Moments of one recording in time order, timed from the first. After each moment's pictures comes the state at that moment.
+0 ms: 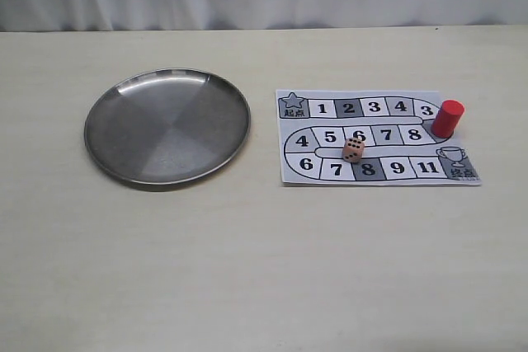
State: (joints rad) left arm 0.00 0.00 0.00 0.14 0.18 -0.10; right arm -0.12 0.59 -0.27 0.25 -0.16 -0.03
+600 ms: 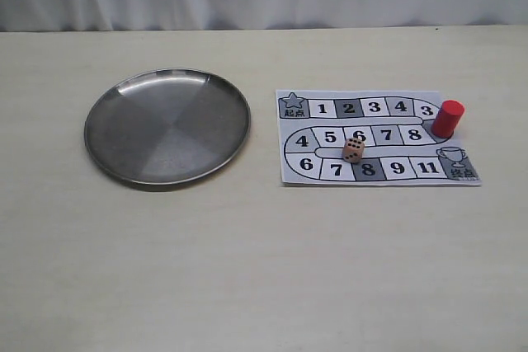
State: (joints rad) left arm 0.00 0.00 0.00 0.14 0.18 -0.10; right arm 0.14 0.43 0.00 0.17 -0.31 0.01
